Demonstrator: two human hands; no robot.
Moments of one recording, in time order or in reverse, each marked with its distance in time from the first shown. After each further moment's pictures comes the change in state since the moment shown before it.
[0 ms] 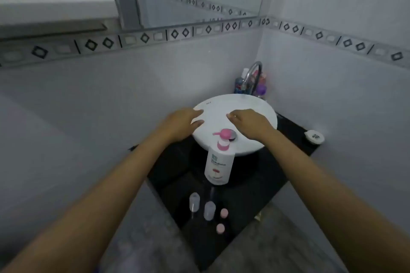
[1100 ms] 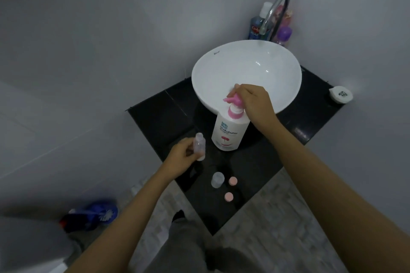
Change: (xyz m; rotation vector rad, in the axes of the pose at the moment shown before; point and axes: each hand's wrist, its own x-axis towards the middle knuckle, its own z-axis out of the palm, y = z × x) left_hand -0.088 -0.035 0.148 -0.700 -0.118 -0.374; right_hand 0.009 -0.004 0.073 0.869 0.166 0.159
